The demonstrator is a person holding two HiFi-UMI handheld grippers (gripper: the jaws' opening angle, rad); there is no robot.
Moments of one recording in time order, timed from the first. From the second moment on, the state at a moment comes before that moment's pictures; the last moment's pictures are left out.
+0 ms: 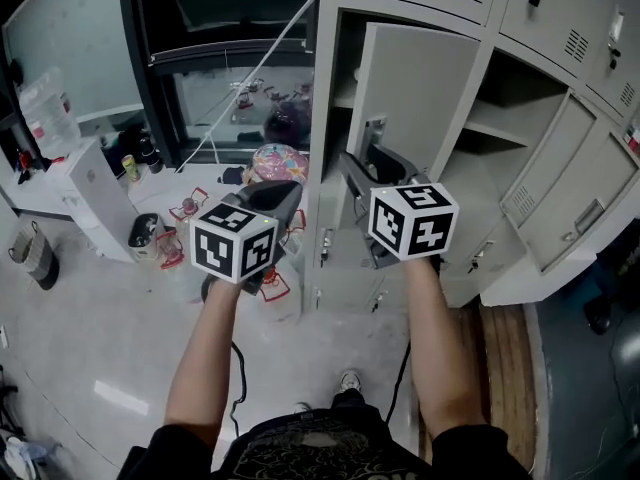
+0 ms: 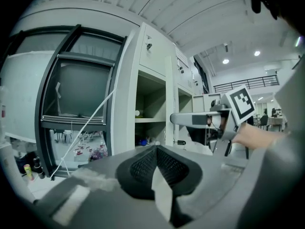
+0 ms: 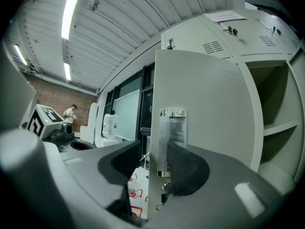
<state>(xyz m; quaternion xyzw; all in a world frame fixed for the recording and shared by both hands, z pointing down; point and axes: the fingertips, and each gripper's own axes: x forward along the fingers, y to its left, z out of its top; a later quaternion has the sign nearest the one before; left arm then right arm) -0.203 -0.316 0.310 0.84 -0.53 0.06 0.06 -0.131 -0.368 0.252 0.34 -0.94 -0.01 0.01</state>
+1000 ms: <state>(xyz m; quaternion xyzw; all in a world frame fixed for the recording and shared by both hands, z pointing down) -0.108 -0.308 0.294 0.86 -0.51 0.05 0.04 -0.048 -0.326 0.250 0.33 -0.94 -0.02 0.02</state>
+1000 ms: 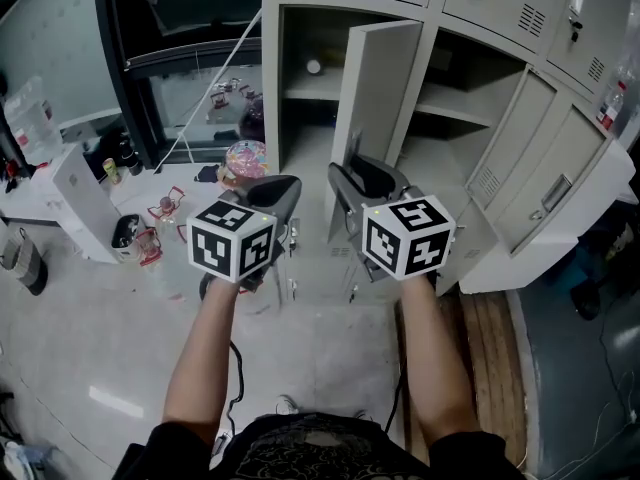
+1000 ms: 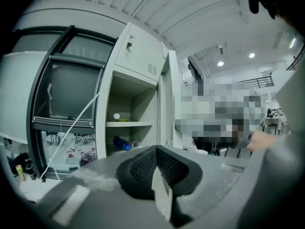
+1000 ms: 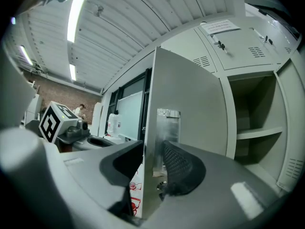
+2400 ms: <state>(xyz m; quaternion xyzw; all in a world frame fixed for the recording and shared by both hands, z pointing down) 0.038 -0.299 0.288 0.83 -0.56 0.06 0.03 0.098 -0.325 0.250 0.26 -0.96 -0.03 0.01</state>
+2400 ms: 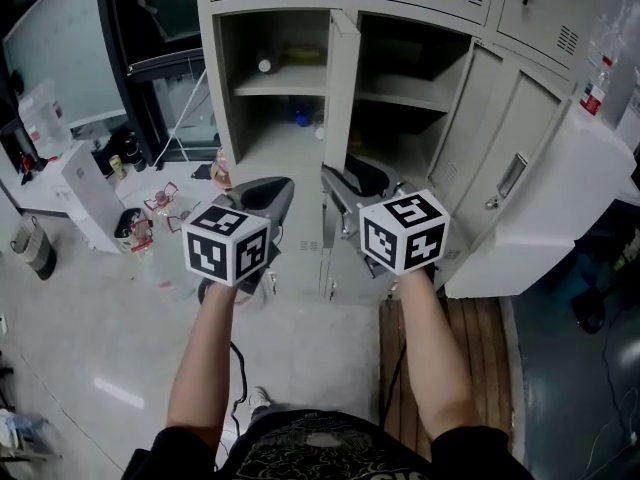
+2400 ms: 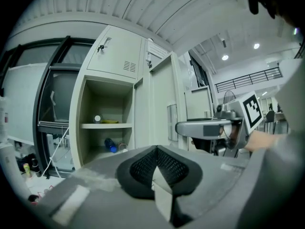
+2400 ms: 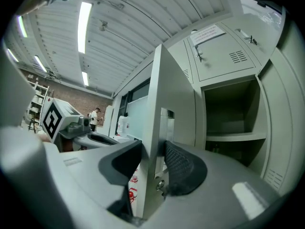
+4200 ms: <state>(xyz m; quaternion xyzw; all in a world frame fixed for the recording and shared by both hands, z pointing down) -0.024 -0.203 0.314 0.78 -0.62 0.08 0.04 0.101 -0.274 0.271 0.33 -0.94 -0.01 0.00</state>
